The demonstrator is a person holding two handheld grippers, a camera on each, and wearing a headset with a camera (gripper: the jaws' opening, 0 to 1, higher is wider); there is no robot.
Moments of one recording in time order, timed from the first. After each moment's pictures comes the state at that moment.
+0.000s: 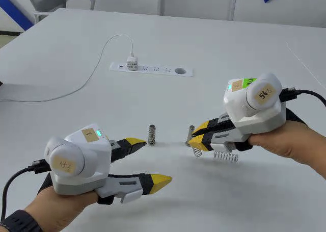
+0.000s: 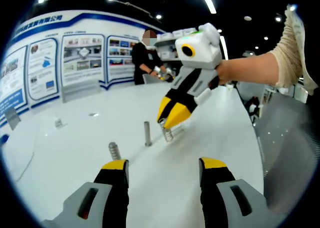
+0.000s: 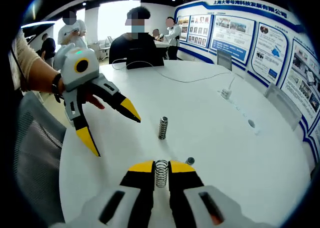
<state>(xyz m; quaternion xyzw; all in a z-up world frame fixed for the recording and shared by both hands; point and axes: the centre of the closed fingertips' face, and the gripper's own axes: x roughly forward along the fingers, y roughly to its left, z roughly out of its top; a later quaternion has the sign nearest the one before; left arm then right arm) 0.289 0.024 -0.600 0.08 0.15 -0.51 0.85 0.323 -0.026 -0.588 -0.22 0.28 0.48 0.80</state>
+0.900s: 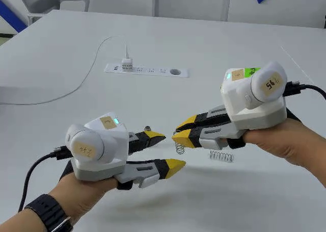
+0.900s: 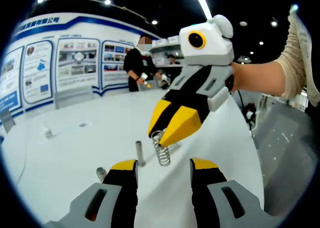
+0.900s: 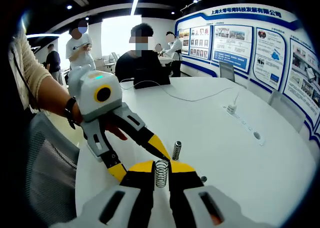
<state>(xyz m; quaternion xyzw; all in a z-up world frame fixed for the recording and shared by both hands) 0.299 -0.011 -0.582 0.06 0.13 -0.53 0.84 0.307 0.002 -0.553 -0.17 0.24 0.51 0.81</state>
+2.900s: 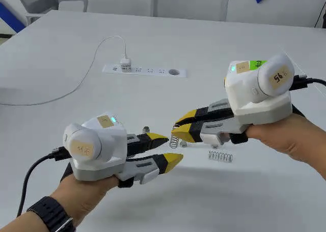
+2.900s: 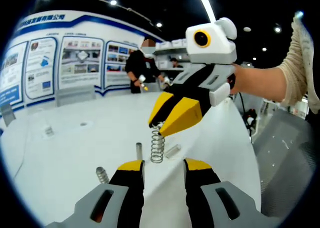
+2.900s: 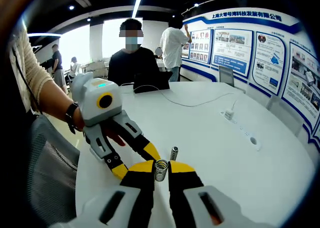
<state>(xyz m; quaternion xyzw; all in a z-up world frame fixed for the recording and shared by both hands) 0.299 -0.010 -0.578 0.04 0.13 -0.52 0.84 0.310 -0.001 -0.537 -0.17 0.22 0.50 0.82</state>
